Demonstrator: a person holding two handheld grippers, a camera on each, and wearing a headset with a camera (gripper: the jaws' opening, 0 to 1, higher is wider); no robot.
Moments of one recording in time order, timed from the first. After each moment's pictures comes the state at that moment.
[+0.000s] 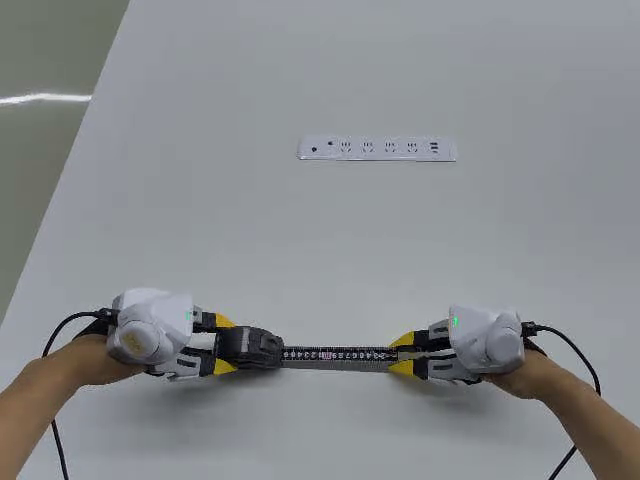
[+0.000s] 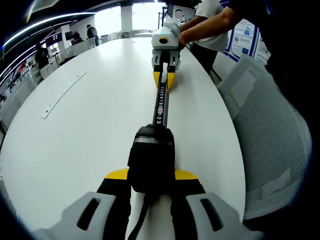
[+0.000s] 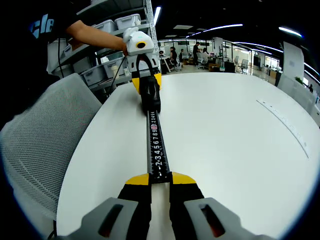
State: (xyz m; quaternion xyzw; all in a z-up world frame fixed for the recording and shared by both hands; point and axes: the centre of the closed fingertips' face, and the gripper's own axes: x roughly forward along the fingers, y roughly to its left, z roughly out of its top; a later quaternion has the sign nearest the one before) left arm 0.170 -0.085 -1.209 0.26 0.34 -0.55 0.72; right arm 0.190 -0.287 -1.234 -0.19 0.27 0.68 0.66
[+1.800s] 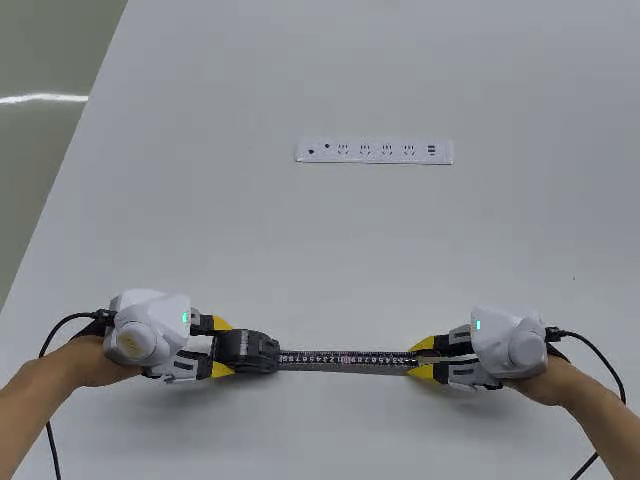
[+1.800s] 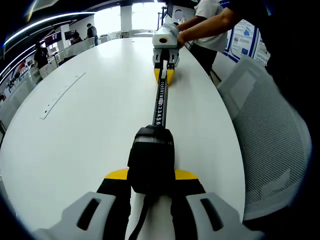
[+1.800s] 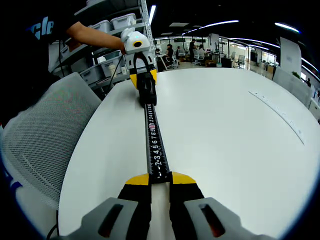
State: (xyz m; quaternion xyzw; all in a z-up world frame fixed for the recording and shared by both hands) left arm 0.171 -0.088 -1.210 0.25 0.34 -0.56 0.71; right arm 0.196 -0.321 -1.238 -0.19 0.29 0.67 0.66
